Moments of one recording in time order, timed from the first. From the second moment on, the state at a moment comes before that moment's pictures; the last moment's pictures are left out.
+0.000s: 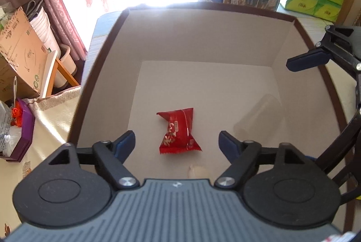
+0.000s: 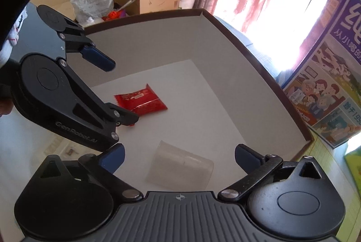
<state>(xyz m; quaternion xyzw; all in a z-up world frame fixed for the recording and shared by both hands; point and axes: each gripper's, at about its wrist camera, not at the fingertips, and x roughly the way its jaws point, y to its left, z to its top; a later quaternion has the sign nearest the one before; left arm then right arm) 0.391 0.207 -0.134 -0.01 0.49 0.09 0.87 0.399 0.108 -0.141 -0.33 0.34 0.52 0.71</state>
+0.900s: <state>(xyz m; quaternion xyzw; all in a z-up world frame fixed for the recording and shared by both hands) 0.263 0.150 -0.051 -0.02 0.42 0.17 0.89 0.317 0.006 -0.067 -0.17 0.33 0.52 0.77</state>
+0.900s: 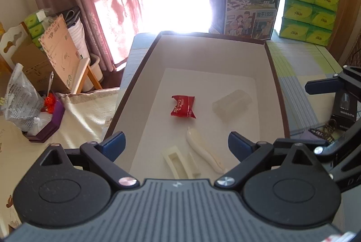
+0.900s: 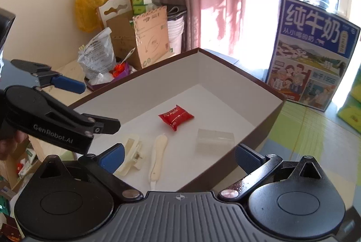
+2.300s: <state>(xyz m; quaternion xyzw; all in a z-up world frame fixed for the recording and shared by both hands) 0.144 0.021 -0.058 -0.05 0.46 0.18 0.87 0.217 -0.143 -0.073 -0.16 0.39 0.51 0.75</state>
